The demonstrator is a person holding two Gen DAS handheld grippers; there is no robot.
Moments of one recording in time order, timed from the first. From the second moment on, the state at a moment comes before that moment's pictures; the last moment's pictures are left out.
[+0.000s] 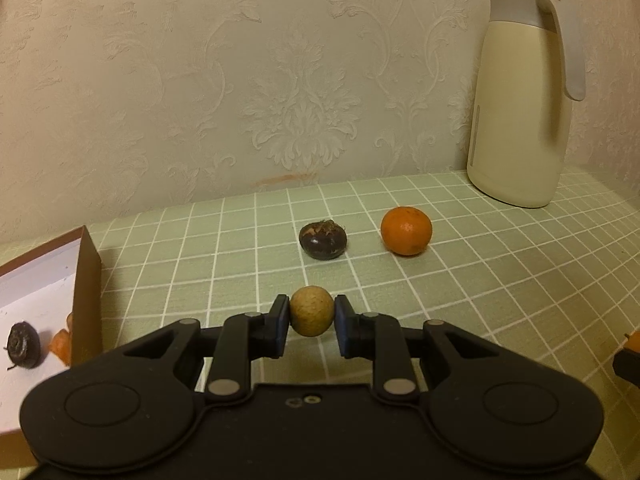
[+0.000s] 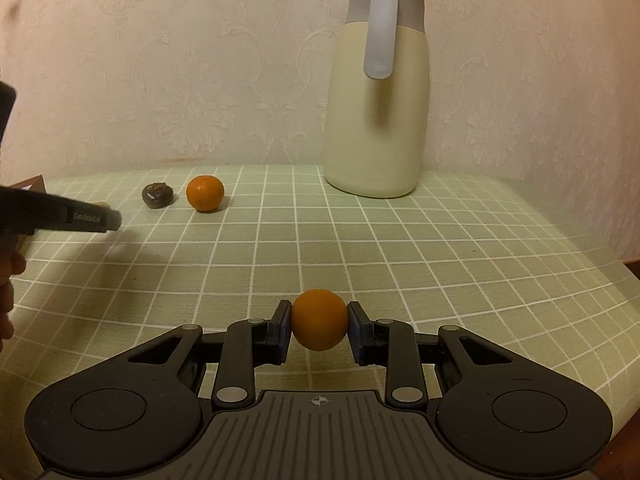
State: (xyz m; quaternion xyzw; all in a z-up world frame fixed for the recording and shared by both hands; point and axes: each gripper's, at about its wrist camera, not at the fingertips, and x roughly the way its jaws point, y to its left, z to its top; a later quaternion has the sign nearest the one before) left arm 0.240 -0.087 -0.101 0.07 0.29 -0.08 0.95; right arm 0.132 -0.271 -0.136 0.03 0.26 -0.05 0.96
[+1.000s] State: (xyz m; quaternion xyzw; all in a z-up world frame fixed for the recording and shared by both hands) left arm 0.093 -0.011 -0.044 0.04 0.27 -0.04 0.96; right arm 0.051 -0.201 -0.071 -0.01 0.23 0.04 0.97
